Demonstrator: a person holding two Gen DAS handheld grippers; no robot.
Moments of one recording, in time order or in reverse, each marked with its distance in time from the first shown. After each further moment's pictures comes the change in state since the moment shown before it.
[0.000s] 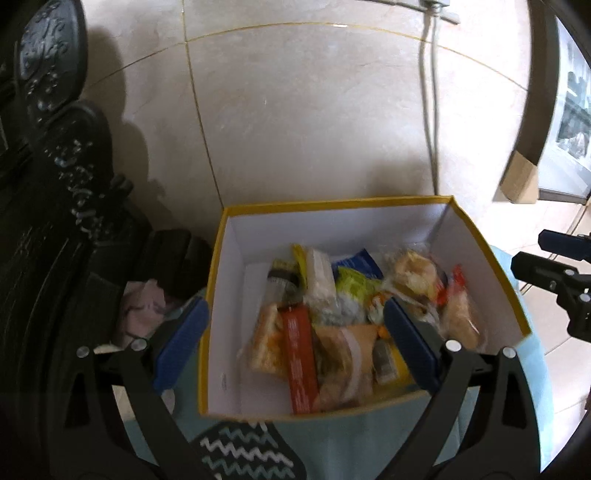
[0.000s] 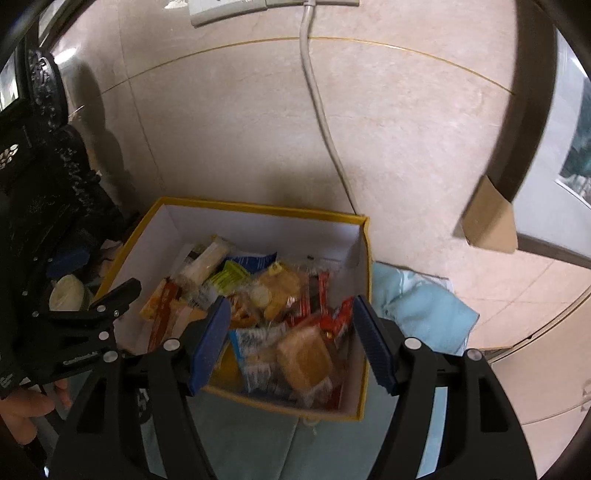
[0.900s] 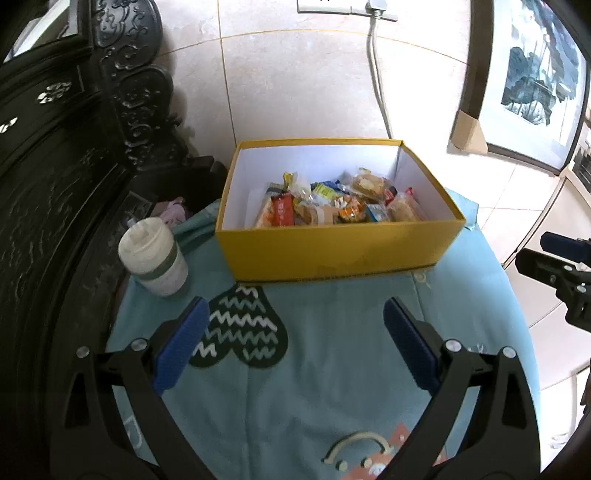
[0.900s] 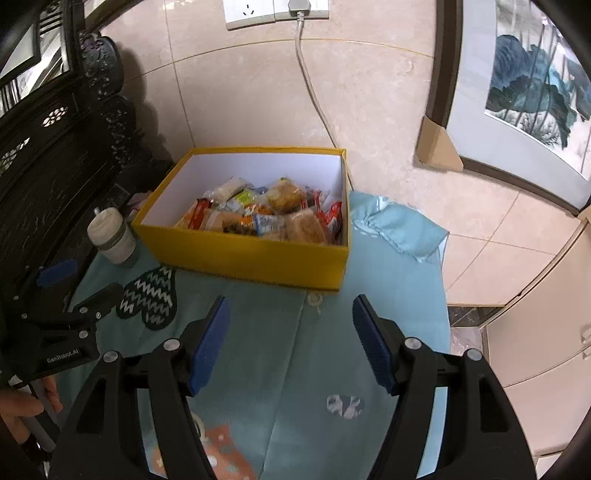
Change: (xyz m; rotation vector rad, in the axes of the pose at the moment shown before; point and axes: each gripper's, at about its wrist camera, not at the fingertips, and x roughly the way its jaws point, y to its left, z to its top) left arm -0.123 -0.015 -0.119 -0.022 0.045 -0.001; right arm -0.112 0.015 -0.129 0.035 0.033 -0.006
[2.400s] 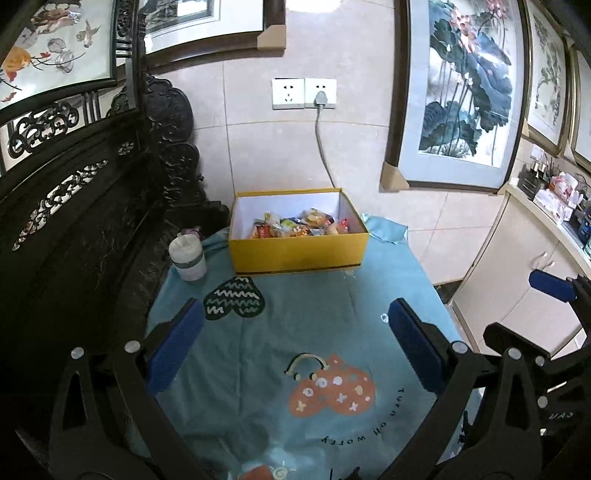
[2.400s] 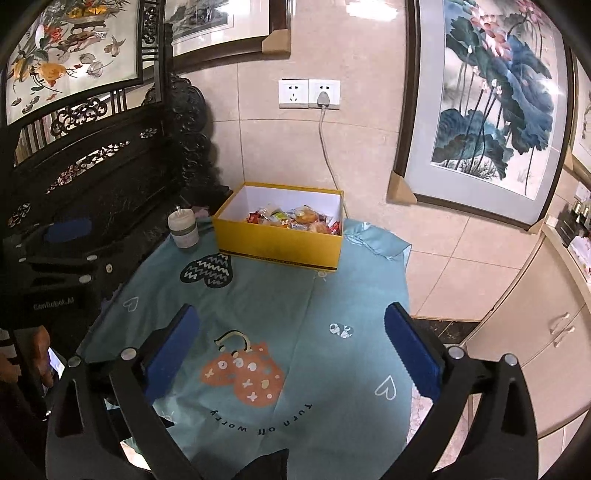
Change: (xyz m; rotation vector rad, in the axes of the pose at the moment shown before) left arm -0.243 -0.026 -0.068 0.024 -0.179 -0.066; right arm -0.228 0.040 -0.119 -0.070 -0.203 -0.007
